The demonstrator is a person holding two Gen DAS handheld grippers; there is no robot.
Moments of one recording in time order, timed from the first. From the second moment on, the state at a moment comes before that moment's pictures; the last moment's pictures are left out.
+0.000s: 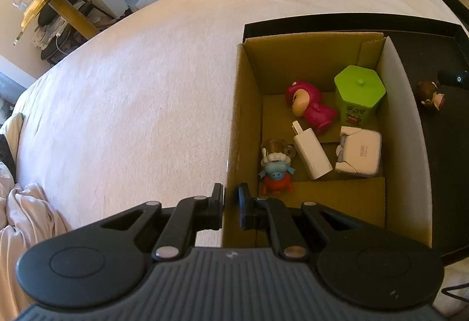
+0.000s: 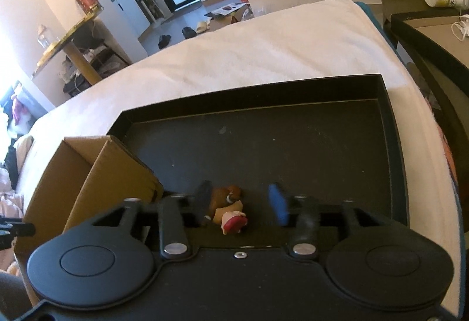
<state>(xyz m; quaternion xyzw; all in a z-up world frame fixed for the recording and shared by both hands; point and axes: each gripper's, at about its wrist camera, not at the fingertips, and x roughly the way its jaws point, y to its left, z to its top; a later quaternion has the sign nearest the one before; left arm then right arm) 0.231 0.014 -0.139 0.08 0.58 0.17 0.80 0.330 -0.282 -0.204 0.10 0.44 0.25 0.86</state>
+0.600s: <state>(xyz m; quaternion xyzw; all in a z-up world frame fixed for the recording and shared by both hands) 0.231 0.014 -0.140 0.09 0.58 0.17 0.80 0.328 -0.245 -0.222 0.03 0.45 0.29 0.84</state>
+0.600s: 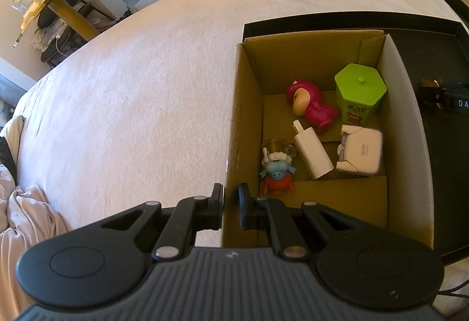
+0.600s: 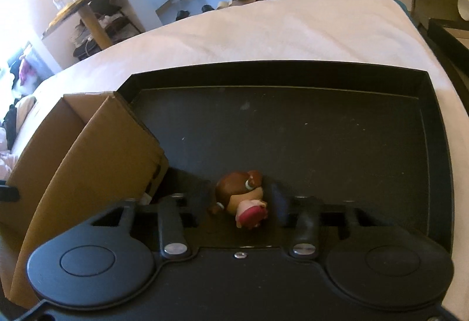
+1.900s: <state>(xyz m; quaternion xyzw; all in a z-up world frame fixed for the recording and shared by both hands) 0.221 0.031 -0.135 0.03 0.56 0.14 0.82 0.283 -0.252 -0.125 0.00 0.42 0.27 0.87</state>
